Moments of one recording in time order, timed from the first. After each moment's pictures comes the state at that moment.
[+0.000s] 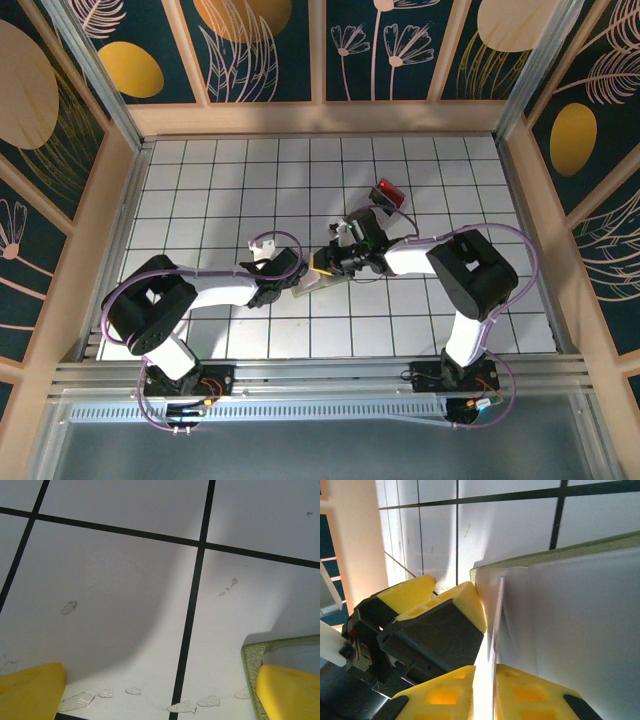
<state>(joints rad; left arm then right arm) -0.83 1.64 0.68 -0.22 -0.56 -0.95 0.64 1.79 0.80 0.22 -0.70 0.86</state>
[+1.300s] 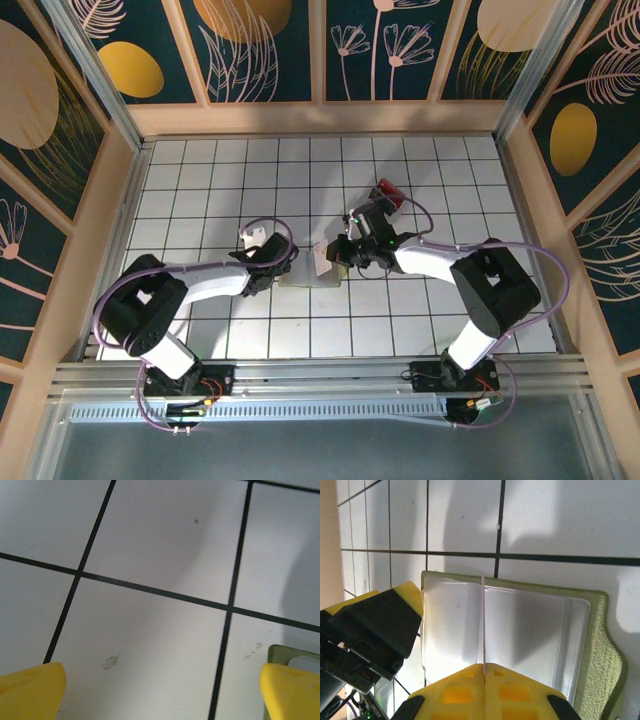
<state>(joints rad) -0.73 1.59 0.73 -0.25 -0.56 -0.87 0.63 1.64 0.82 0.00 -0.44 0.77</state>
